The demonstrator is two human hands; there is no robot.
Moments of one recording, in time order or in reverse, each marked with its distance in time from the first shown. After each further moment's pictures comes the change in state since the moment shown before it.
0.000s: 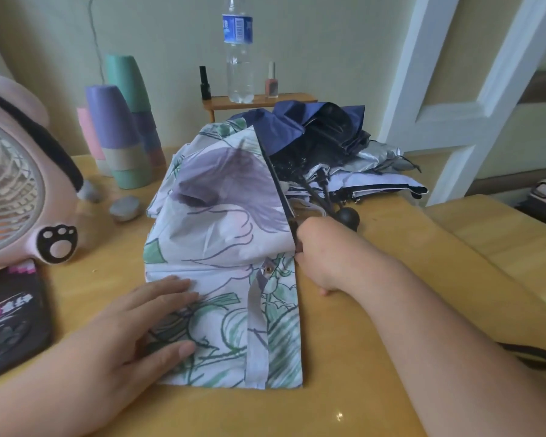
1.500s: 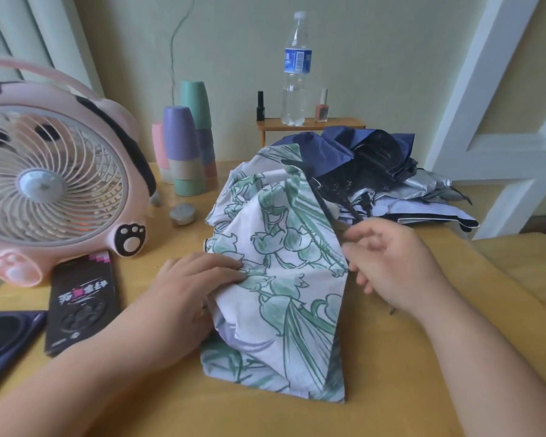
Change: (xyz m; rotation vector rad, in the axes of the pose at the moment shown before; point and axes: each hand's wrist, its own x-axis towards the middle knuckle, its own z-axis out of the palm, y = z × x) left_hand 0.029 0.001 -0.017 0.218 0.041 -0.004; right_hand -0.029 0.024 0.003 0.851 0.418 -0.332
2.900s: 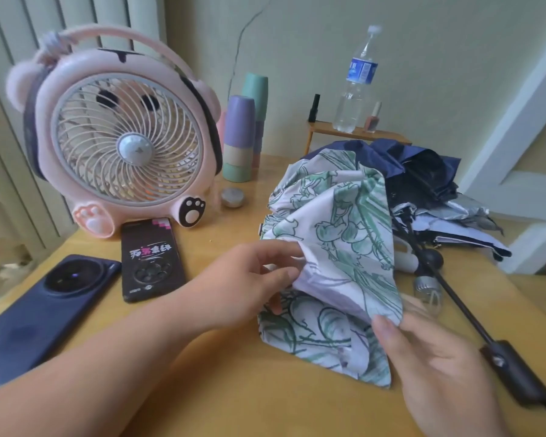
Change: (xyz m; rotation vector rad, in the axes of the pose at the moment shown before) left_hand -0.012 0.032 -0.021 -0.933 -0.001 -0.388; right_hand -0.116 -0.016 0.054 0.197 0.008 -0.276
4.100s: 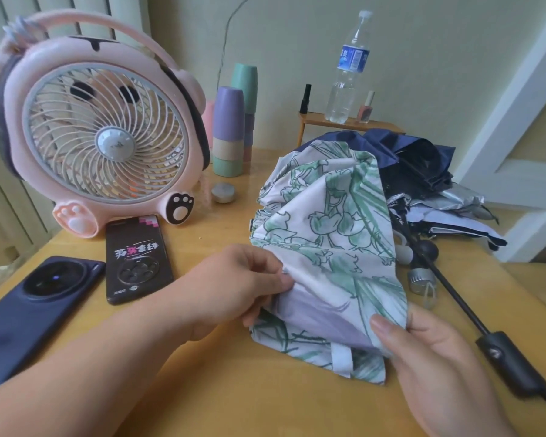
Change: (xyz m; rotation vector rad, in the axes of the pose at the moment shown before) left_hand 0.001 0.003 0.003 -0.084 -0.053 -0.256; right_hand 0.006 0.006 -0.003 0.574 -0.140 0.347
